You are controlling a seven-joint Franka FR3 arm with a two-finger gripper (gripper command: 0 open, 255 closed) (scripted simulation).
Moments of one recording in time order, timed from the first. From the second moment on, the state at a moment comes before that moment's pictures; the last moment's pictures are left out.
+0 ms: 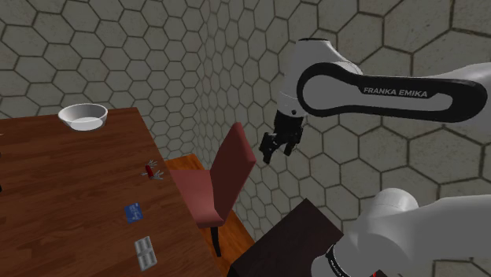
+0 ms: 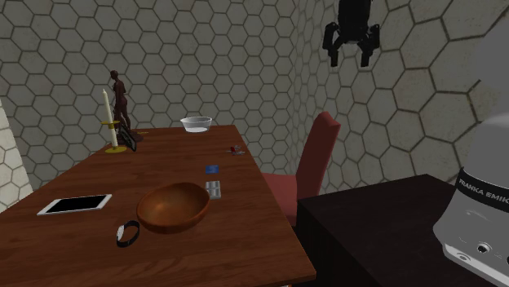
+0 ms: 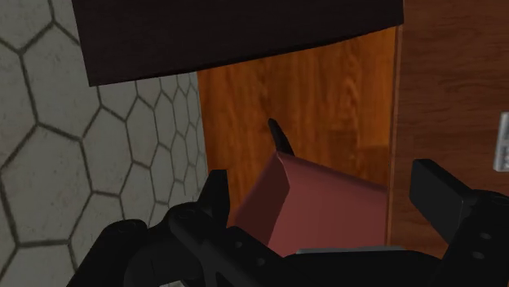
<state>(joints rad) 0.05 -0.67 0.12 -2.52 0.09 1.79 0.24</state>
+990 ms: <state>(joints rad) 0.12 -0.25 0.37 -2.51 0.14 2.23 0.51</state>
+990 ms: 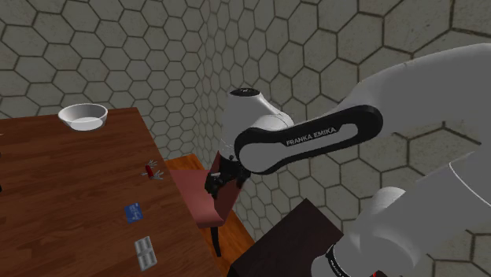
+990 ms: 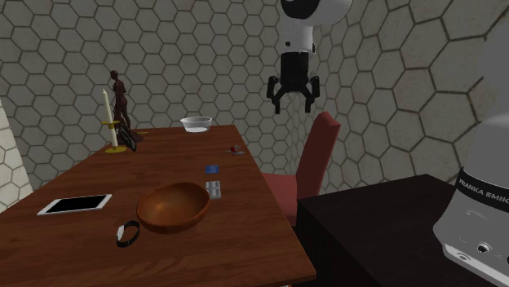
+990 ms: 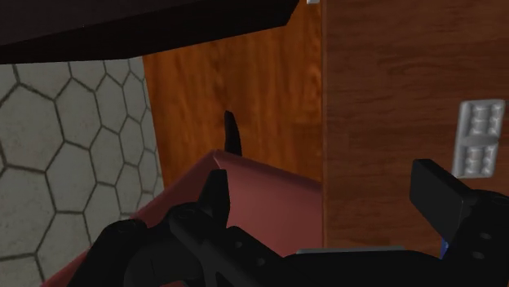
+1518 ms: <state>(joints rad) 0.14 0.07 0.45 -2.38 -0.02 2.42 0.73</state>
